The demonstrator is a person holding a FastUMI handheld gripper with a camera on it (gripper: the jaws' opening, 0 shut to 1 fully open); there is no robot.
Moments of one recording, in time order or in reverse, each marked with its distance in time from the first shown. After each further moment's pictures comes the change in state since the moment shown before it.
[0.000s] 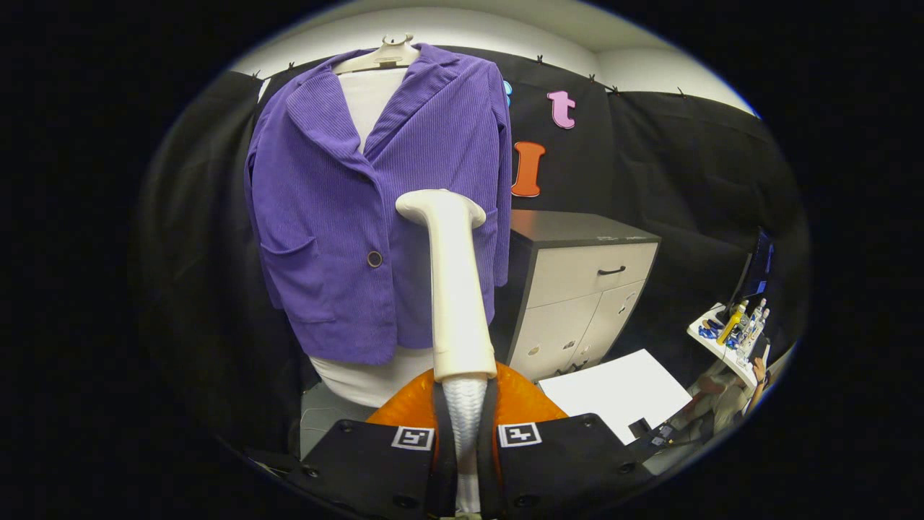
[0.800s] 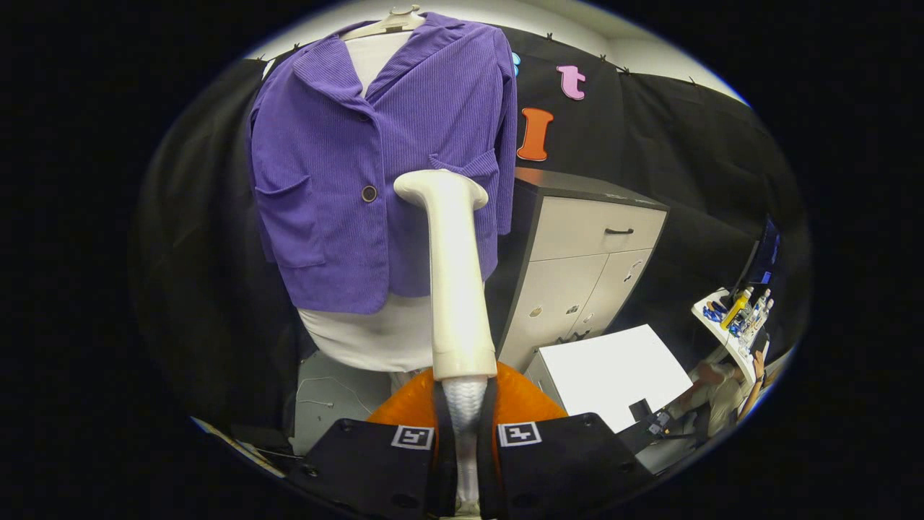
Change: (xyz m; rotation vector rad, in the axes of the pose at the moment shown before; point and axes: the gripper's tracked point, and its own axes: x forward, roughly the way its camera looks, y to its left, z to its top) arm 0.007 -0.008 -0.062 -0.032 0.134 0.020
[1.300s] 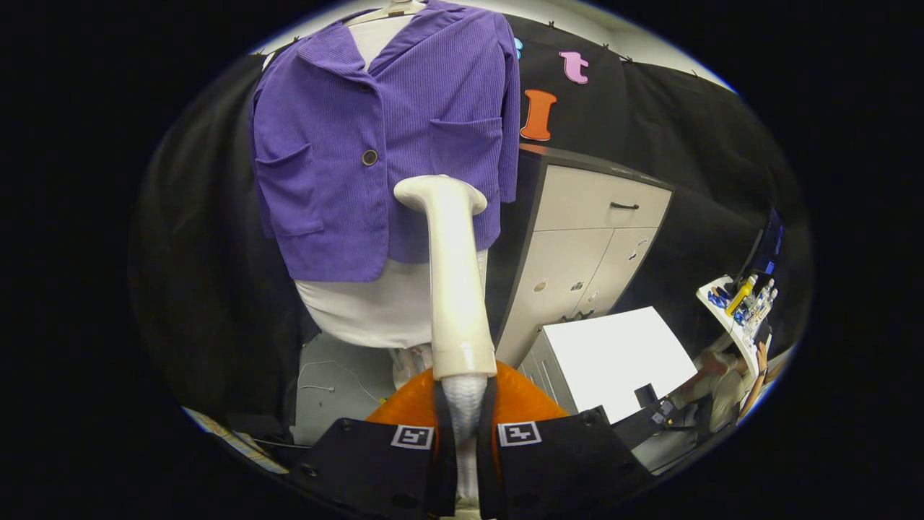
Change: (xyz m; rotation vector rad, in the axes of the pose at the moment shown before) arm 0.006 0.000 -0.045 0.002 0.081 0.009
